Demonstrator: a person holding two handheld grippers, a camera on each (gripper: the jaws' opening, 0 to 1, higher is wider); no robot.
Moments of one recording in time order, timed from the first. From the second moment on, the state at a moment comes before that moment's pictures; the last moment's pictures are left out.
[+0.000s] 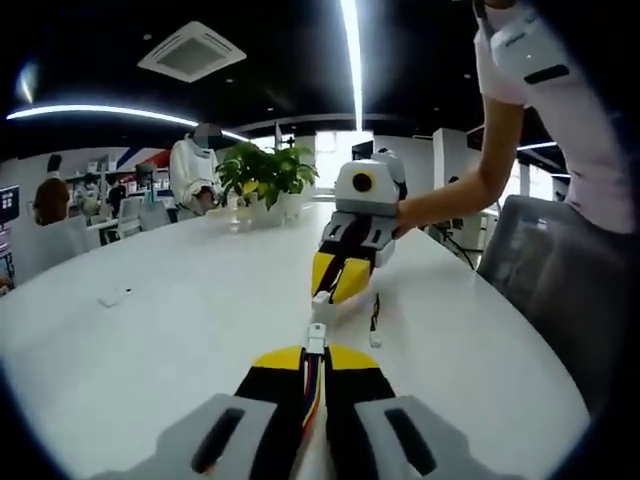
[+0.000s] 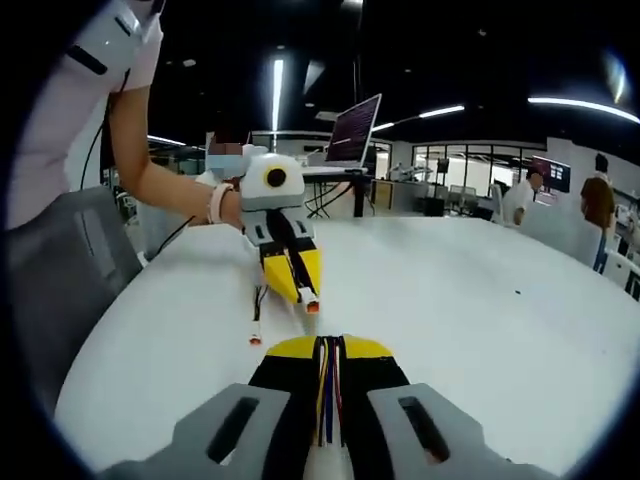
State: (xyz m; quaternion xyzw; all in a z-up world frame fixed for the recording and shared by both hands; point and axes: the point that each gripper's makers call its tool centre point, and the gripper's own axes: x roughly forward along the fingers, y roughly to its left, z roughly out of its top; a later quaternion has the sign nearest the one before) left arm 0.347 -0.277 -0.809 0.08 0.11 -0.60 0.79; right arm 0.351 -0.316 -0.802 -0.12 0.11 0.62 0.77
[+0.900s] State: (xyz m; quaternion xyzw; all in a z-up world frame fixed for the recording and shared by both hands) left arm 0.343 -0.278 -0.792 0.09 0.12 -0.60 0.79; right arm 0.337 -0.300 -0.782 -0.14 0.09 0.65 0.74
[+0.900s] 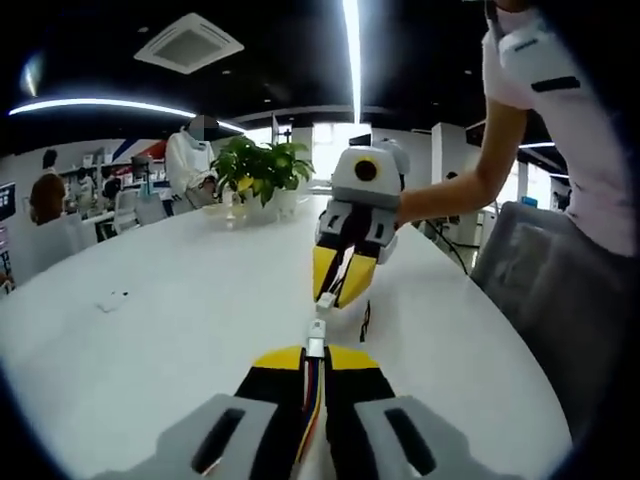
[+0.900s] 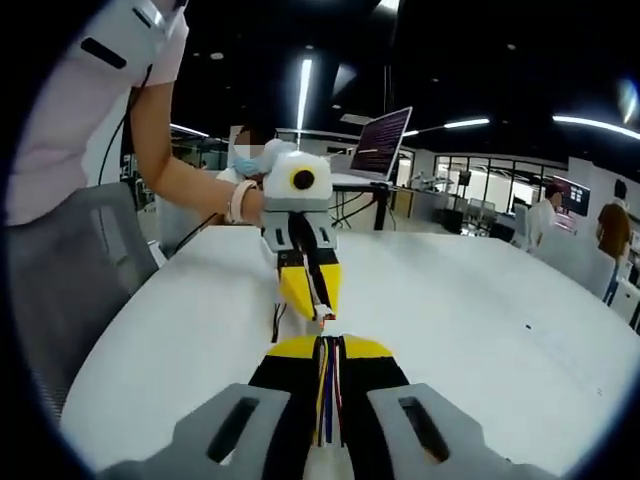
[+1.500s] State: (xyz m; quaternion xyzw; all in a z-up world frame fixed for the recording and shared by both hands) left arm 0.339 -0.283 -0.801 0.12 0.14 -0.60 0.78; right arm 0.336 -0.298 -0.798 -0.14 0.10 0.67 0.73
